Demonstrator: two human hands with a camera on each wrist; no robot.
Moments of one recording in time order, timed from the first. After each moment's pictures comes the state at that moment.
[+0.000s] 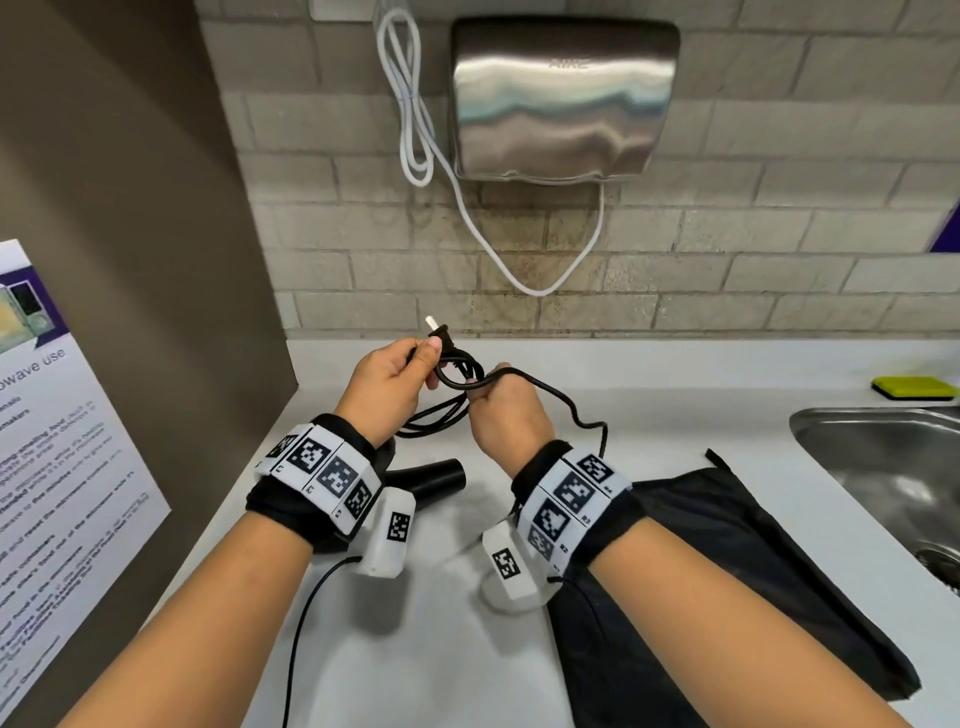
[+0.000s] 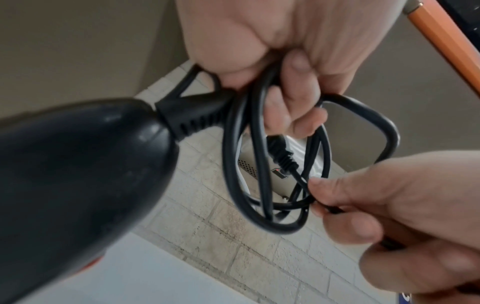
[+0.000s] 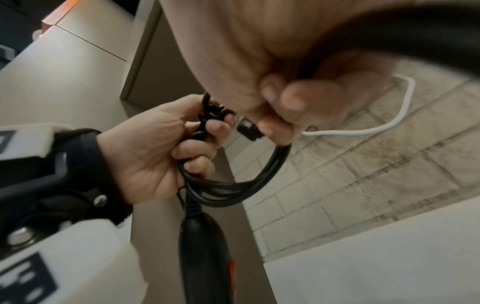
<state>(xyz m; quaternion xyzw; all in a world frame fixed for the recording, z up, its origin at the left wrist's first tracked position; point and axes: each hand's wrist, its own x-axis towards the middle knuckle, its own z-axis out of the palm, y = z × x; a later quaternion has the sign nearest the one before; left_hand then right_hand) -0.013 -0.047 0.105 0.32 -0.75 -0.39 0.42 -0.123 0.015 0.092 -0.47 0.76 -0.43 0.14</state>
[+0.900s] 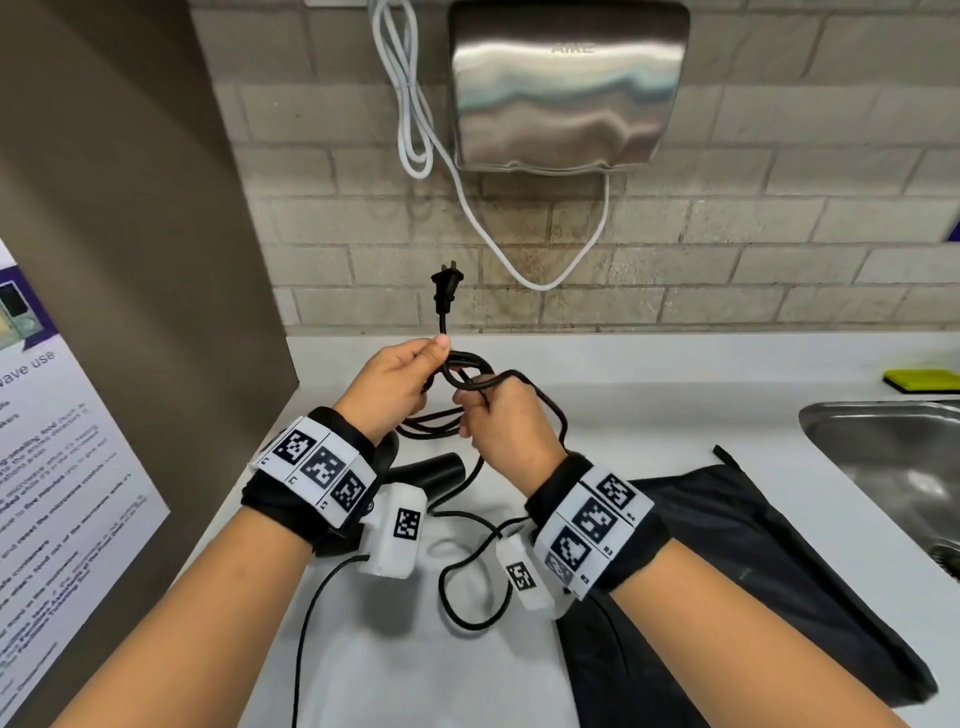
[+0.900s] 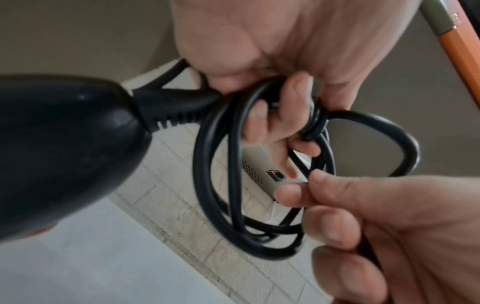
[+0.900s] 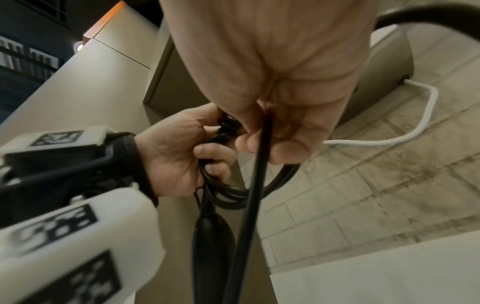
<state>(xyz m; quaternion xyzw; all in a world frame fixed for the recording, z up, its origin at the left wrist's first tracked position) -0.018 -0.052 0.107 0.30 -0.71 -0.51 0.37 -0.125 0.019 0.082 -0.53 0.69 -0.46 0.19</state>
